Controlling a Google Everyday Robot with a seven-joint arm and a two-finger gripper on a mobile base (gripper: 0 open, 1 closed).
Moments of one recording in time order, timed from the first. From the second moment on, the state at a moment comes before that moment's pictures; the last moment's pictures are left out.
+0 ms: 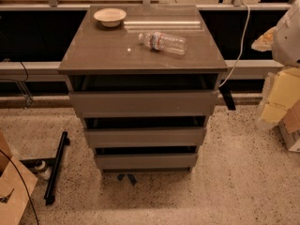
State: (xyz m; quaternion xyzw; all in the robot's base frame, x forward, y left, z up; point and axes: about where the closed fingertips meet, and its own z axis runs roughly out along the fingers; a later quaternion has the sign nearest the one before) arm 0.438 -0.217 0.976 -0.60 0.78 -0.03 0.16
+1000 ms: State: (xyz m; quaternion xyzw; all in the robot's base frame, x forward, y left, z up) arm 0.468 -0.243 0.937 -0.61 0.77 -0.03 0.17
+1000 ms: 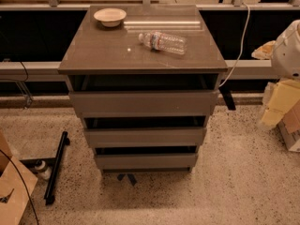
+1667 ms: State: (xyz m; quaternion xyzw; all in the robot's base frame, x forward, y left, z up) arm 0.485 -0.252 0.923 -0.62 0.76 -0.05 0.19
